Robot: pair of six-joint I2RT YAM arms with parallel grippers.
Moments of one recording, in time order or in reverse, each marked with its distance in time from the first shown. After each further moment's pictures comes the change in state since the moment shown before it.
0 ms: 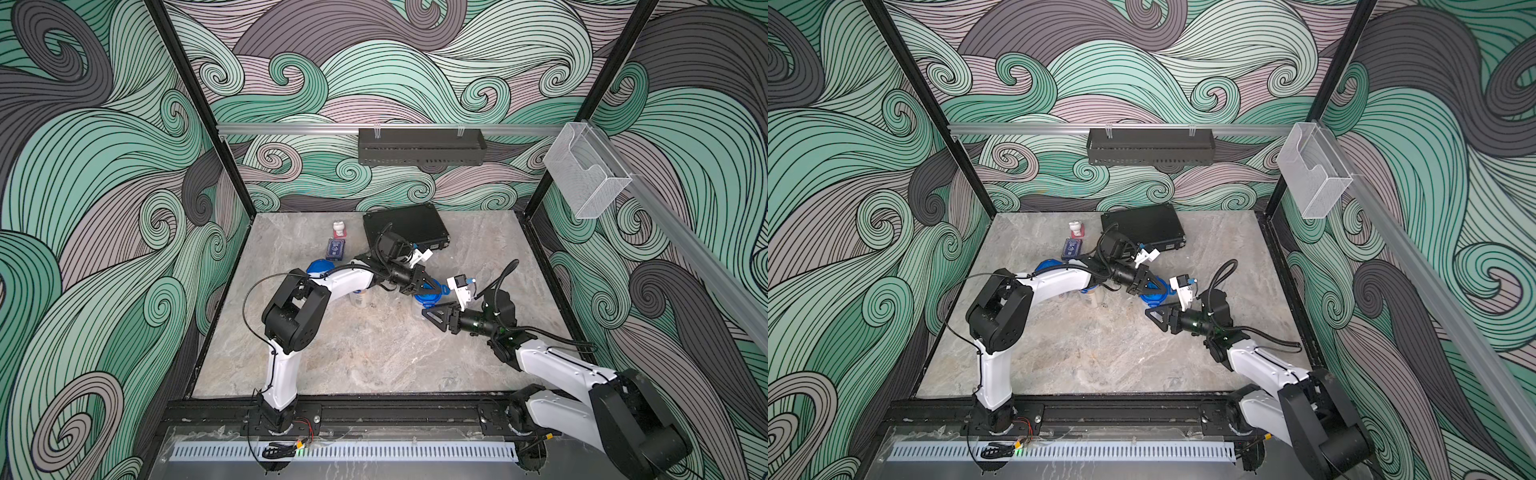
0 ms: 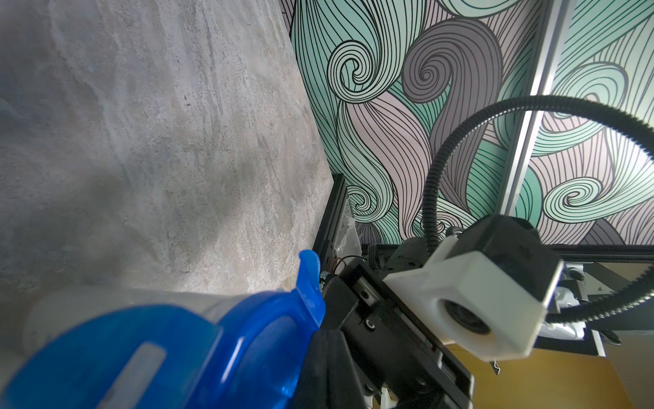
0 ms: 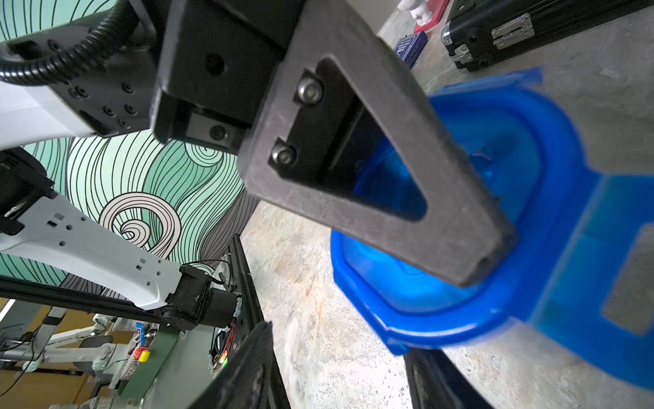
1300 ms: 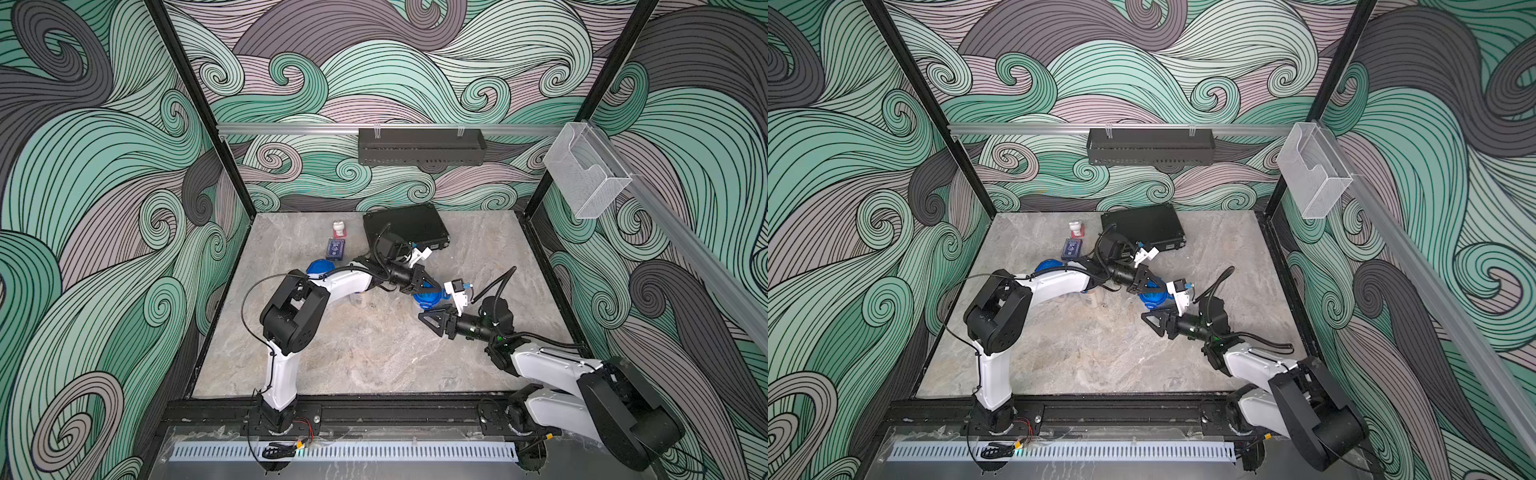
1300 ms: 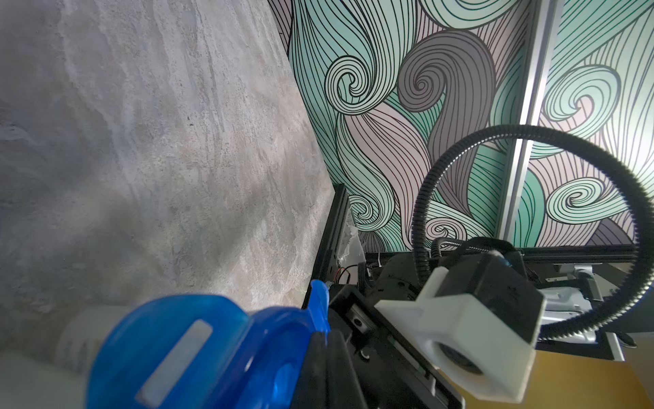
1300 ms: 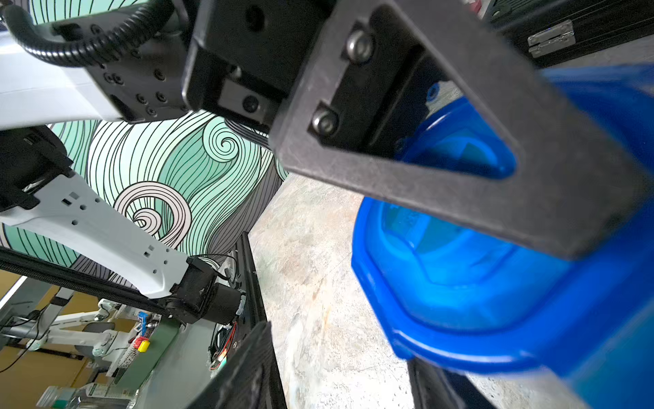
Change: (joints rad) left arm -0.008 -0.003 -0.051 0.090 -0.032 -0.018; right arm 0.060 0.055 -0.068 0.229 0.006 0.032
